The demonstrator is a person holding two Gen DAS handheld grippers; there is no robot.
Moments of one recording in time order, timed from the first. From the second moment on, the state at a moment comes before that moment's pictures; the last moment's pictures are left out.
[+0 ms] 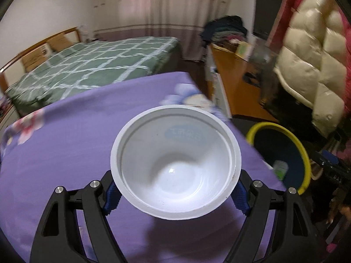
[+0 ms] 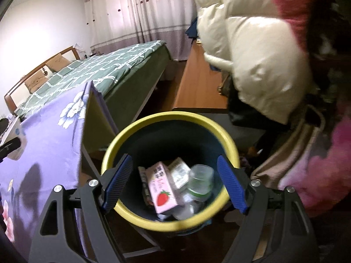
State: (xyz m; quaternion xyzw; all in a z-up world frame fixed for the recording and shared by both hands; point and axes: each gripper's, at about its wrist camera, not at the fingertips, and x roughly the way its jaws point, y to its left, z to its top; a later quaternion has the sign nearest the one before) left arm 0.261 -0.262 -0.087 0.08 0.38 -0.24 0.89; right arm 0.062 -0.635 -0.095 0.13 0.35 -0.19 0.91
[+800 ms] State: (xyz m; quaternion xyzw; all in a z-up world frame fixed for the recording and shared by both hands) left arm 0.228 -0.473 -0.110 0.15 0.42 -0.37 0.82; right arm 0.014 -0.674 -0.101 0.15 0.36 -0.22 0.89
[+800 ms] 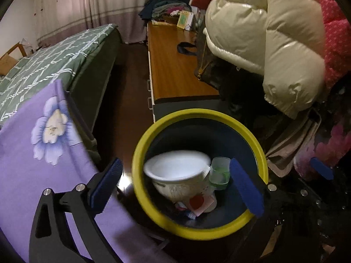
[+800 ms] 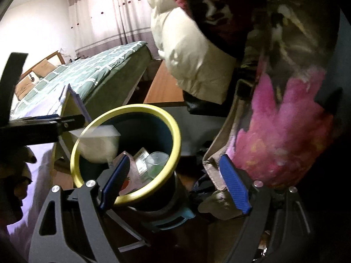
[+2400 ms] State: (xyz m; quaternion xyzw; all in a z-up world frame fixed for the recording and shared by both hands) left arm 0.021 -0.020 0.003 -0.02 0.22 -0.06 0.97; right arm -0.012 -0.499 -0.020 0.07 0.29 -0.06 0.95
